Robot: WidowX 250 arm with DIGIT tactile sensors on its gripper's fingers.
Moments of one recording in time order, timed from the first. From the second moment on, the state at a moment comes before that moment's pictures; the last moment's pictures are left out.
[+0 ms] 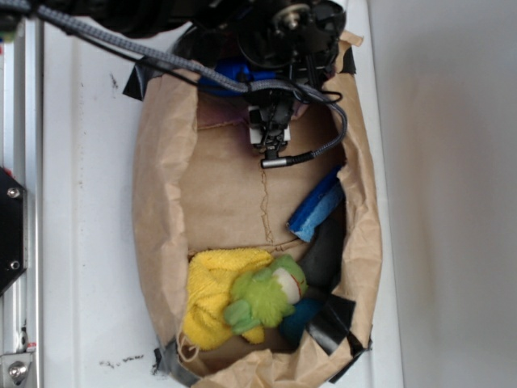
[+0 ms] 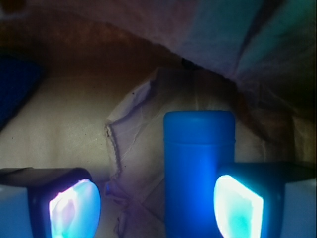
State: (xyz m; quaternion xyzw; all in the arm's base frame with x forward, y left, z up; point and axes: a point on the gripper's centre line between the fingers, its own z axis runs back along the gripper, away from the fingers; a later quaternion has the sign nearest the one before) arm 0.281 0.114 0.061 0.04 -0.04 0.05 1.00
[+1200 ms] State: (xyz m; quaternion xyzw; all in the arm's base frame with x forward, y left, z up) arm 0.289 0.115 0.021 0.03 -0.03 0.00 1.00
